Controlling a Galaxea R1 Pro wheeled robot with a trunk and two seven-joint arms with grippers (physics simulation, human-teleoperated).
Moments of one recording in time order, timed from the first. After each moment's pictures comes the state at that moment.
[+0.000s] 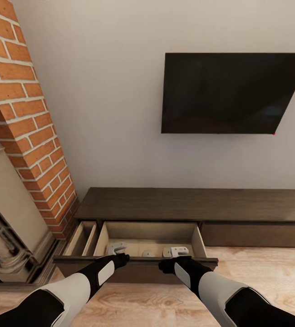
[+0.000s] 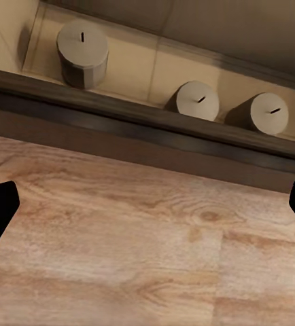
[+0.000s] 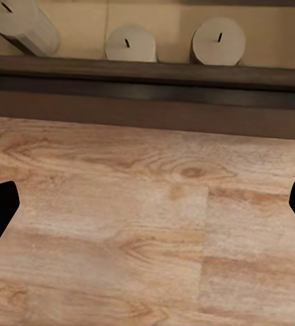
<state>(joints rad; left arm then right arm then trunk) -0.81 -0.13 -0.43 -0.09 0.69 0.10 0.11 -0.82 0.17 0.46 -0.08 -0.48 0.25 -0.06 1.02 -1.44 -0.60</state>
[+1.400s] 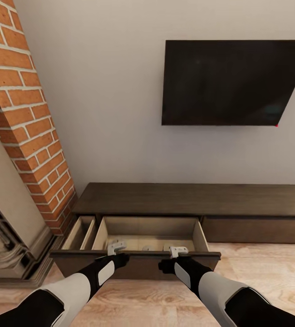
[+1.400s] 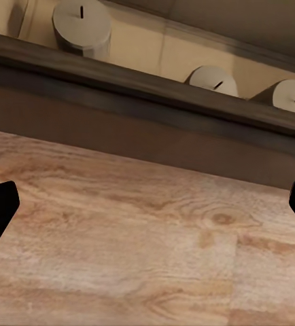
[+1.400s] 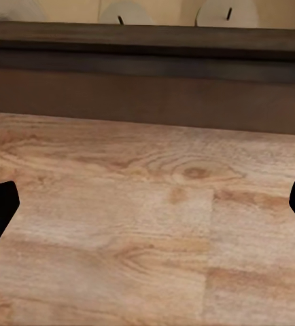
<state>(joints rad) -0.81 -0.13 -0.43 -0.08 0.69 0.10 0.12 -0.82 0.17 0.46 -0.08 -0.48 0.24 -0.06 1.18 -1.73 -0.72</state>
